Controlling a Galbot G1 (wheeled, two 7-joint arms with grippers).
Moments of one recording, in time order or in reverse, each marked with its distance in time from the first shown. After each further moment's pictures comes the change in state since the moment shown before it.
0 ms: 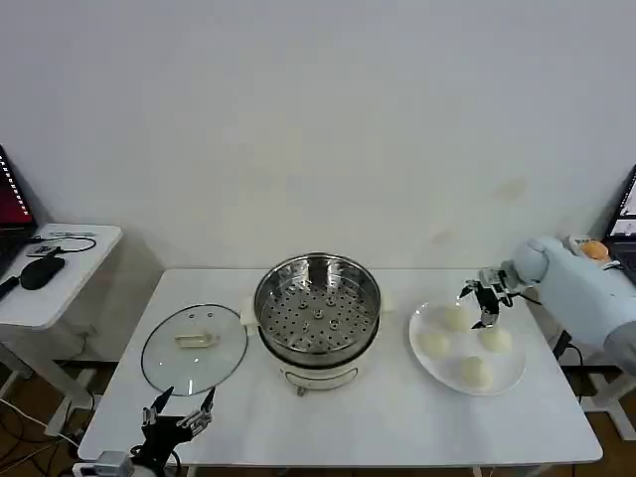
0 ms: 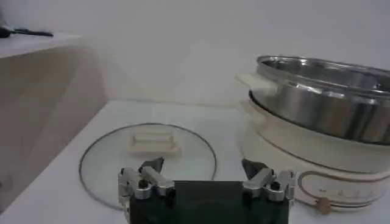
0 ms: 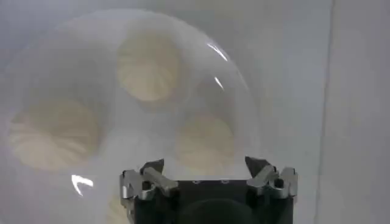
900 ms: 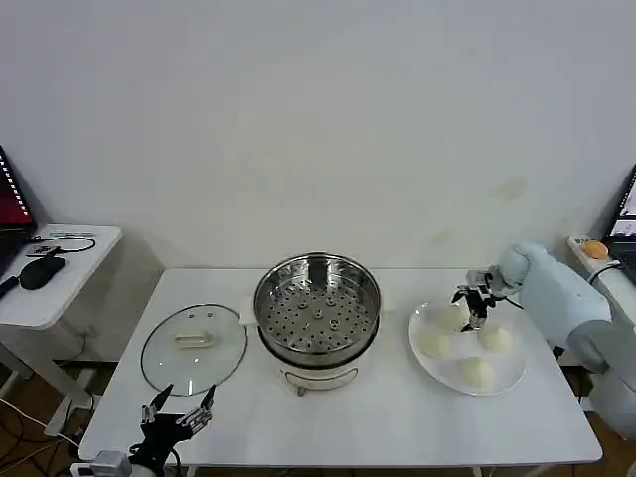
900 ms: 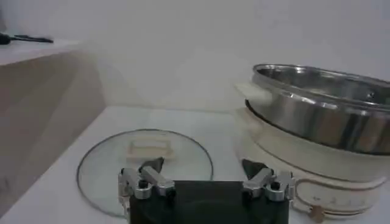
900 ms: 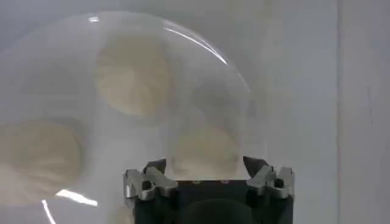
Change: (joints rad) left arm 0.013 -0.001 -0.007 -0.036 -0.008 0.001 -0.006; right arm -0.028 0.104 0.106 -0.157 -0.055 0.007 -0.004
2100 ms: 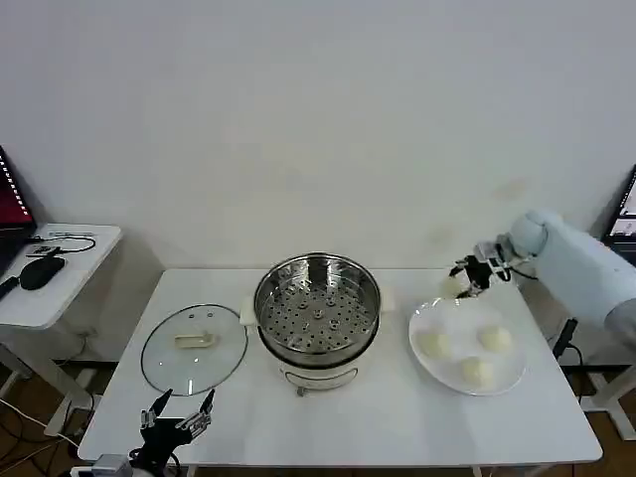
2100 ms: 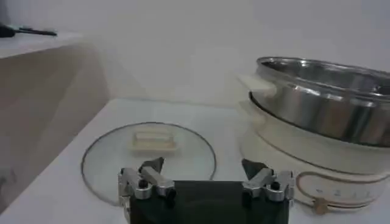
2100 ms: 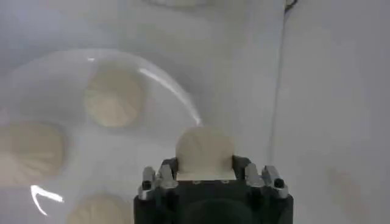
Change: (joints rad) left arm 0.006 0.007 0.011 0.009 -0.005 0.000 -0.019; right arm 0.243 -0.151 -0.242 0.366 0.190 0.084 0.008
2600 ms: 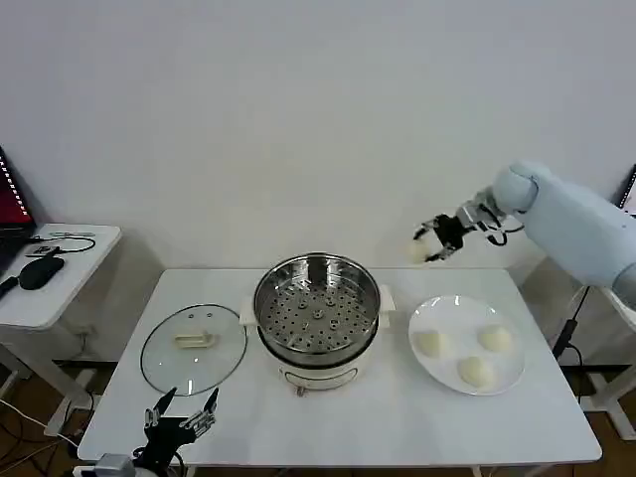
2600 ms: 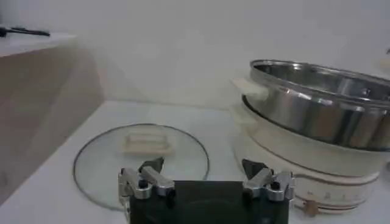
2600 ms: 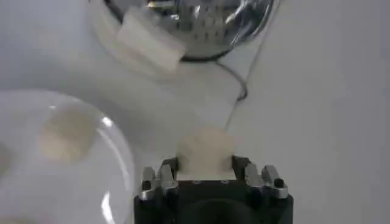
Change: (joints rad) left arm -0.007 0.000 0.011 -0.010 -0.006 0.001 0.001; right arm 0.153 0.108 -0.074 0.015 0.097 0.235 0.011
